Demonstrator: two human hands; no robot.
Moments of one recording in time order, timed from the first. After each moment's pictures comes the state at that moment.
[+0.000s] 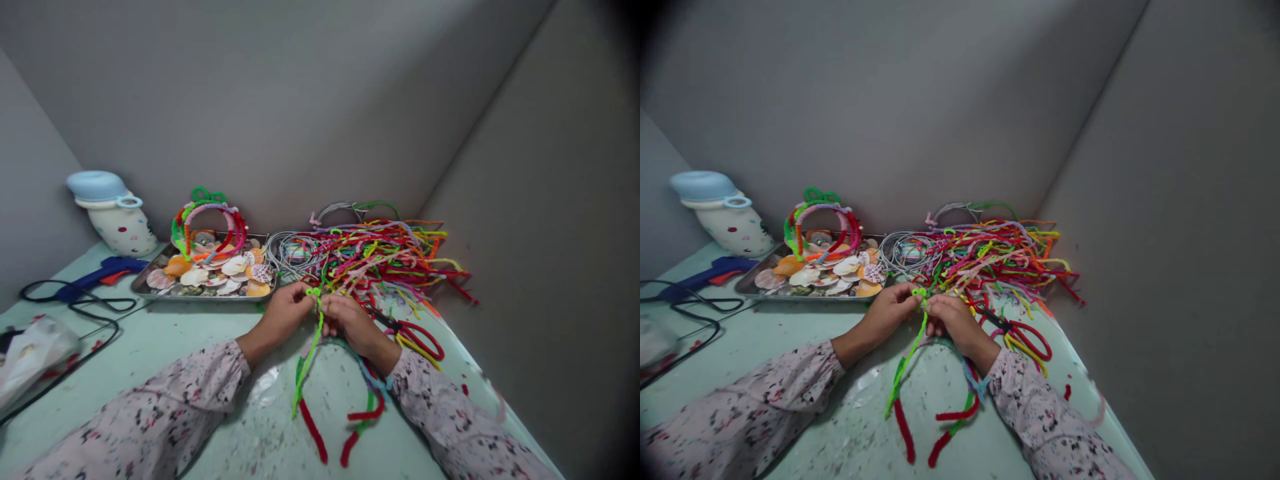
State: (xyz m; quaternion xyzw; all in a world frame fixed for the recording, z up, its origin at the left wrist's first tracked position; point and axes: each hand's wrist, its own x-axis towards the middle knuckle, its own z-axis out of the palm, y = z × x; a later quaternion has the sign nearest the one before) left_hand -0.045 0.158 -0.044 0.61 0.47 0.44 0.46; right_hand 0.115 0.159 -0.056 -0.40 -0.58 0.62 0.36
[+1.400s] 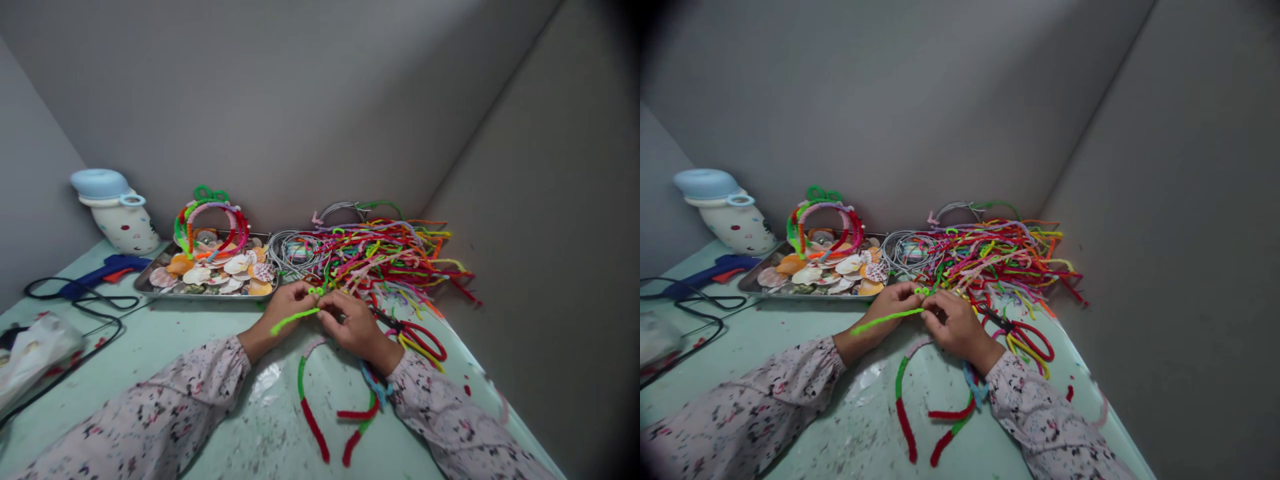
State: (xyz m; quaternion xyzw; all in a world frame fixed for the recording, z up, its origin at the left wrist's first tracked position) left_hand -0.047 0.164 -0.051 0.58 0.44 0.46 0.51; right_hand 0.122 0.153 -0.050 -0.35 -0.84 0.17 0.38
